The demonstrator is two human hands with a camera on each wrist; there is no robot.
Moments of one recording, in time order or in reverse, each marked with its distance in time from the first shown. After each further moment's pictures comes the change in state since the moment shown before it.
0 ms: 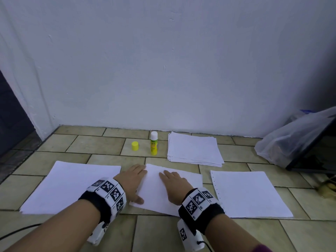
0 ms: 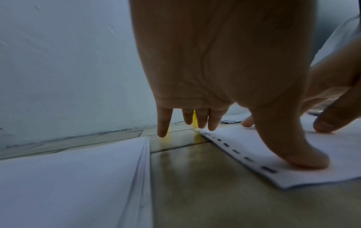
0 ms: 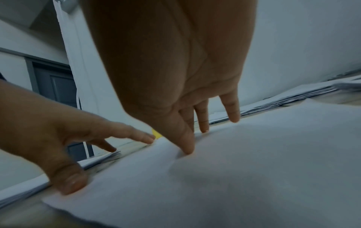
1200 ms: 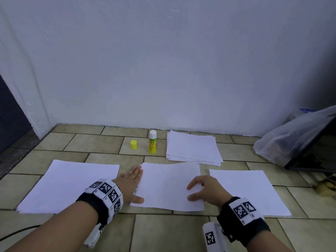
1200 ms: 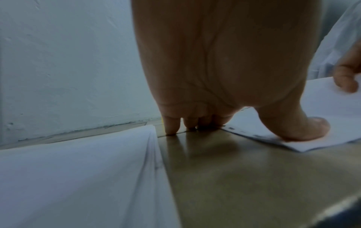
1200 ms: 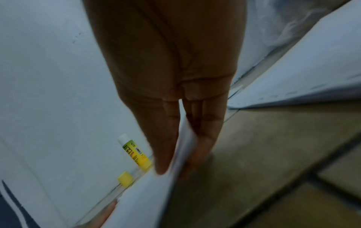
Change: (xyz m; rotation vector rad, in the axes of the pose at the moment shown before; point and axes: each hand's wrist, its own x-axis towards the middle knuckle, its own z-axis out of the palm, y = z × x) left_hand 0.010 -0.006 0.017 -0.052 -0.197 -0.031; right_hand -0.049 0.078 0.002 0.674 0.184 0.171
